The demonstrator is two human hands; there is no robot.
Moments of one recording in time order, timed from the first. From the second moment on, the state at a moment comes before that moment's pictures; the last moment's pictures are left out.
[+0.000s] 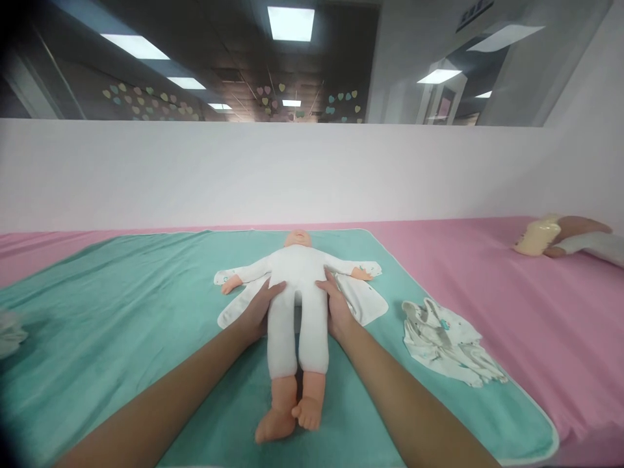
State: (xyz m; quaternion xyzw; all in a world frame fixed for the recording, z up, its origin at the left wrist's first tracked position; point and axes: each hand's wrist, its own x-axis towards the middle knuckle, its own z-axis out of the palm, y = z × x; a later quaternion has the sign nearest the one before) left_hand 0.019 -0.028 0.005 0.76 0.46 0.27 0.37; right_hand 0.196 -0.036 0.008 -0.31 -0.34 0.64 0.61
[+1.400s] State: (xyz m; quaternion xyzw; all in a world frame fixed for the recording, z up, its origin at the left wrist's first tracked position) left_hand -0.088 0.029 0.001 0.54 0.54 0.55 0.34; right_hand 0.061 0.070 0.050 -0.37 -0.93 -0.06 0.02
